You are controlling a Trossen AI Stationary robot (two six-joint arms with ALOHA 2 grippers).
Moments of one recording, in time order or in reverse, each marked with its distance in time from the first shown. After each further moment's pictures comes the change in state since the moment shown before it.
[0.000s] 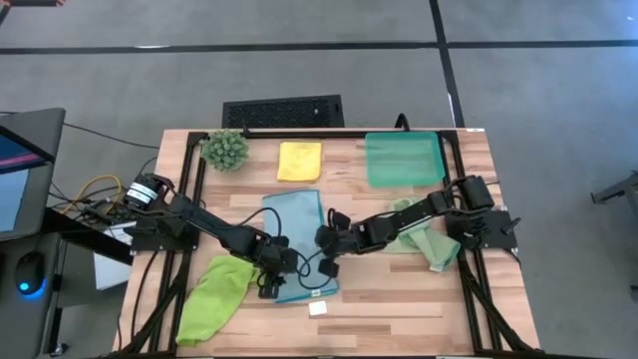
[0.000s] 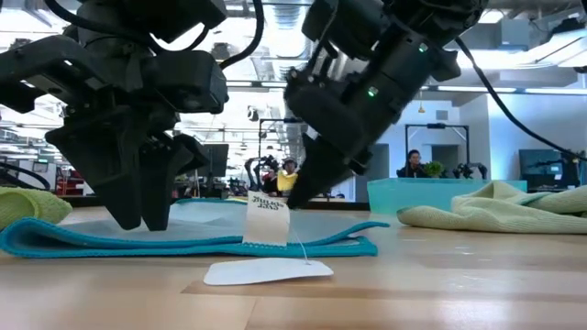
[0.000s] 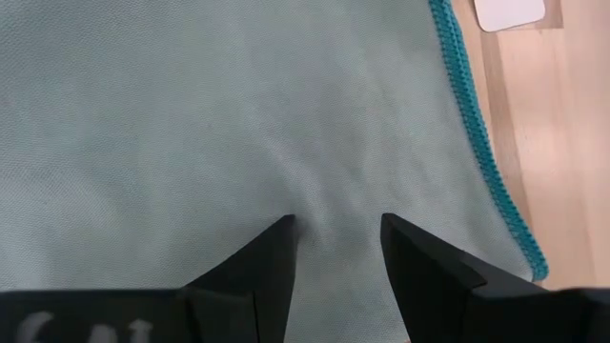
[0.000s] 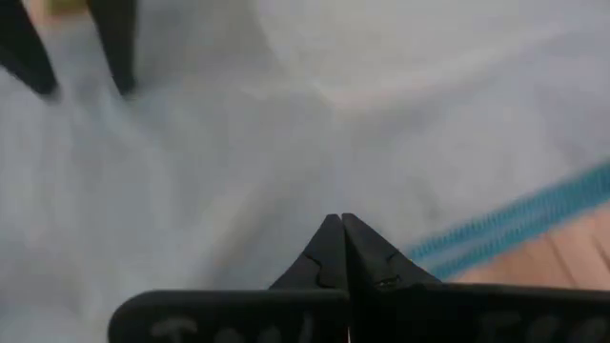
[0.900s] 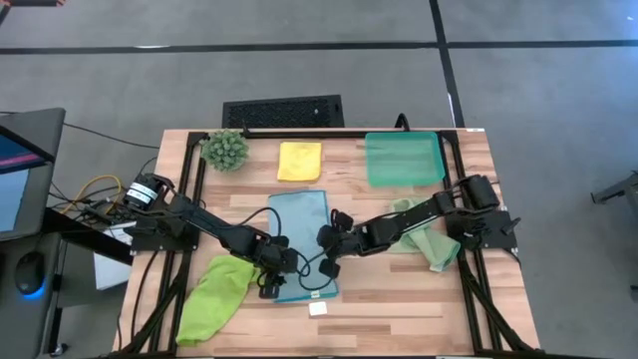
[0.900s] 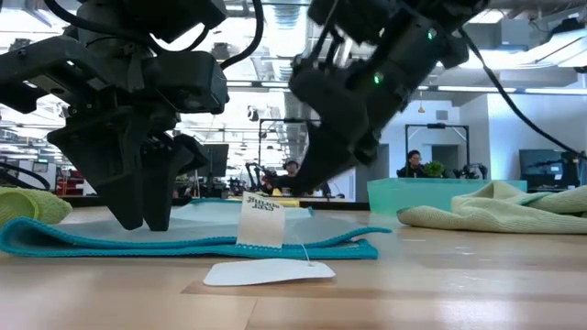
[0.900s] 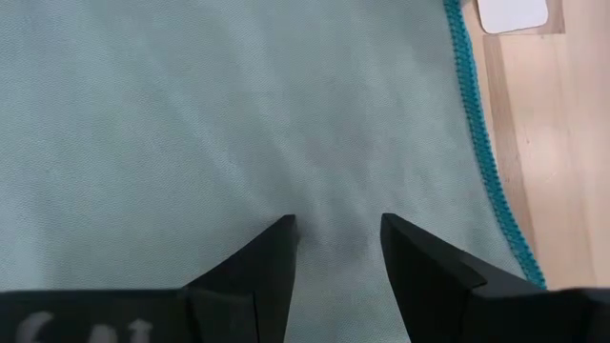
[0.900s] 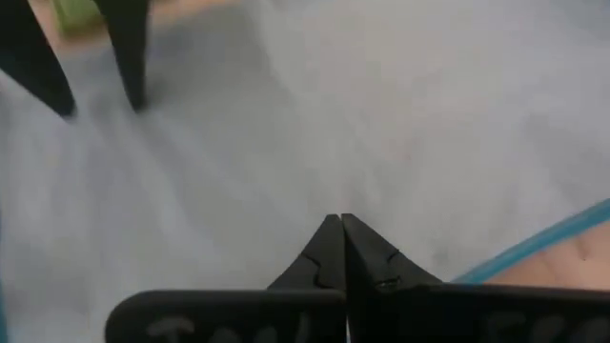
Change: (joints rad) left arm 0.000 0.000 -0.001 0.003 -0.001 -0.009; right arm 0.021 -0.044 -0.001 -0.050 0.056 0.047
